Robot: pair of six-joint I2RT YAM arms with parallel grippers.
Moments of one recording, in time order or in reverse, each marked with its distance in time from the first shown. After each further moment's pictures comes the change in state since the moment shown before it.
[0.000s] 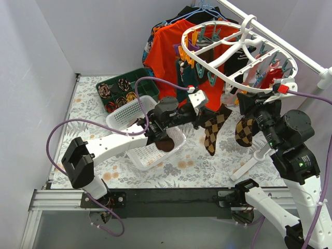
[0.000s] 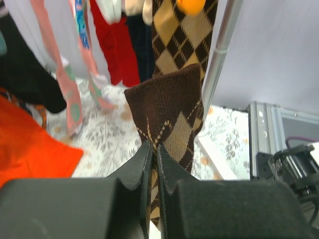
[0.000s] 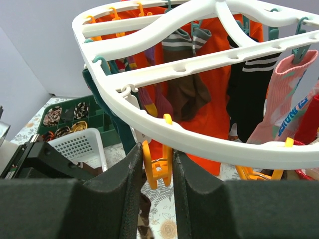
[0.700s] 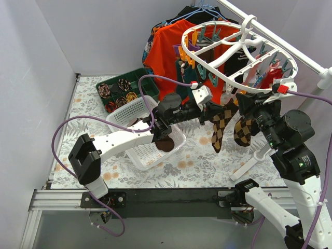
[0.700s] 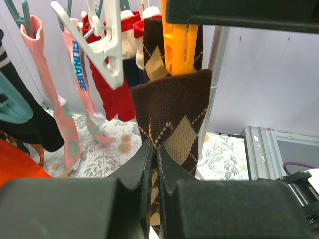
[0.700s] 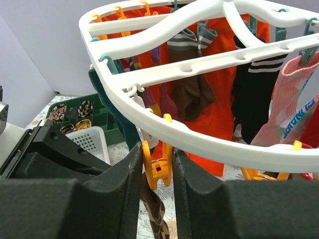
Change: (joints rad) left arm -0.004 0.092 0.101 0.124 0.044 -0.016; right arm 0.000 0.000 0.001 0.000 -0.027 0.002
